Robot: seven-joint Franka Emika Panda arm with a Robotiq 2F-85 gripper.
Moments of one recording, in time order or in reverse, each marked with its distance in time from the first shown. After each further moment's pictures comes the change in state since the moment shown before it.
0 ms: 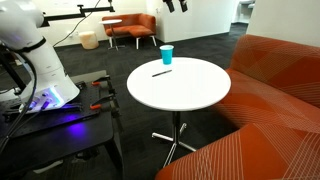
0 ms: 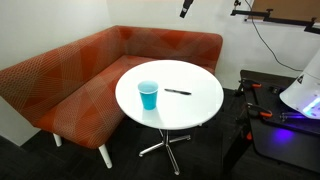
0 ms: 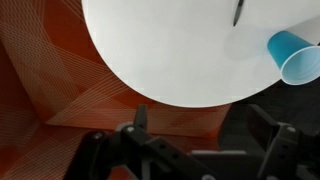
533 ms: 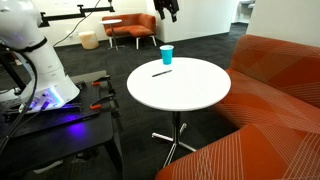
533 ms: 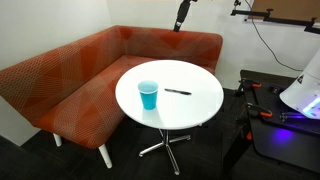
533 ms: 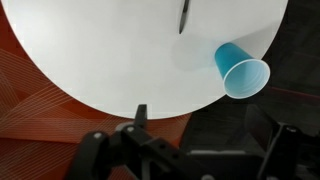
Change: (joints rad) arm 0.085 0.077 0.068 -0.001 0.146 0.006 -0.059
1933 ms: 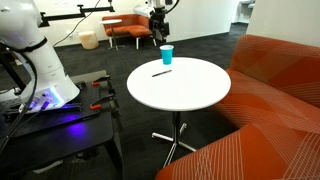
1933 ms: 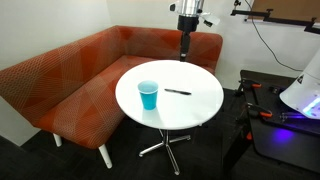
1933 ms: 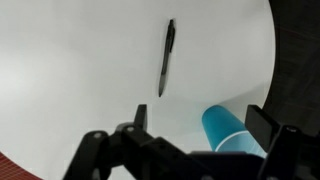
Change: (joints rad) arm 0.004 0.166 0.065 0.000 -0.046 -0.078 0.090
